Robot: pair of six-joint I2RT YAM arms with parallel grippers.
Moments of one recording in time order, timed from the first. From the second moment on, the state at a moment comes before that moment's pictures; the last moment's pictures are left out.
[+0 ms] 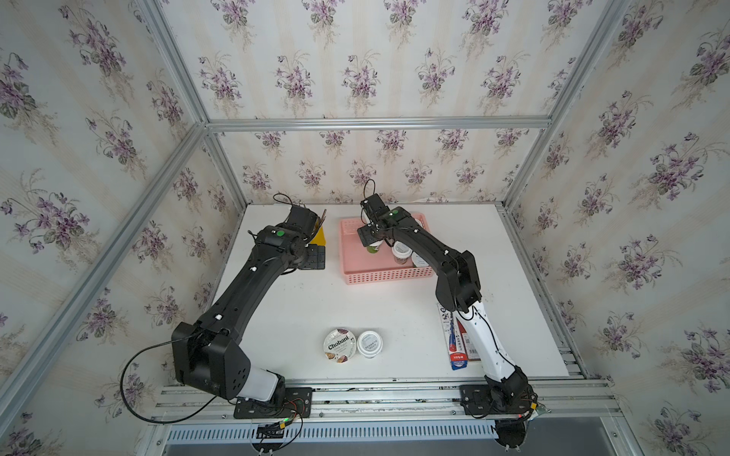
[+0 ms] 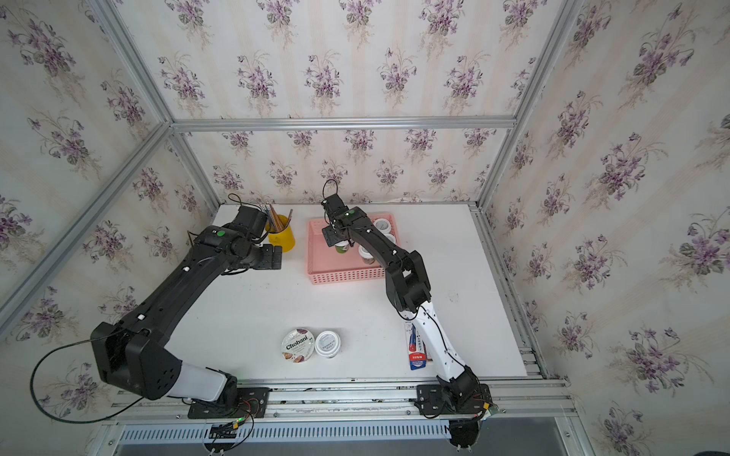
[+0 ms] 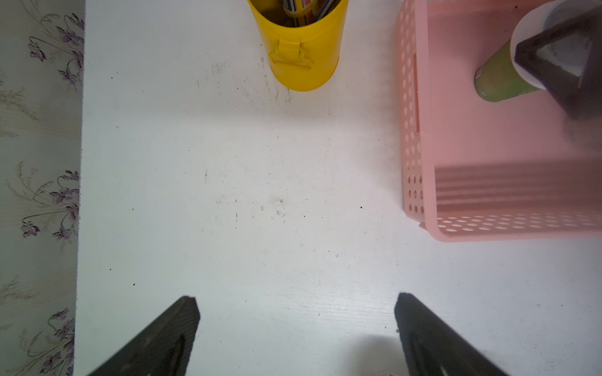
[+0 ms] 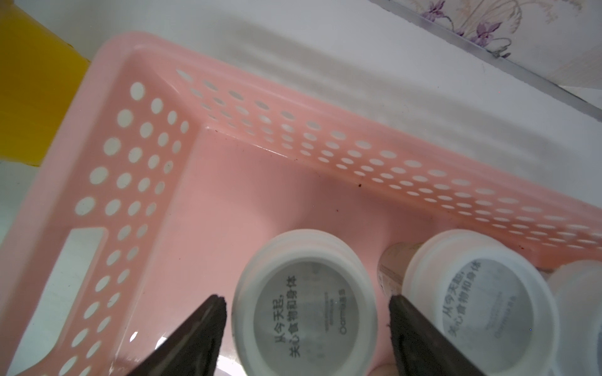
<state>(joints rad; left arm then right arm) -0.27 1.47 1.40 -1.08 -0.22 -0.30 0.65 2.52 2.40 -0.89 0.16 0.12</state>
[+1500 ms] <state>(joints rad) -0.27 1.47 1.39 -1.08 -0.22 -0.30 0.64 2.56 2.35 -0.81 0.22 0.11</state>
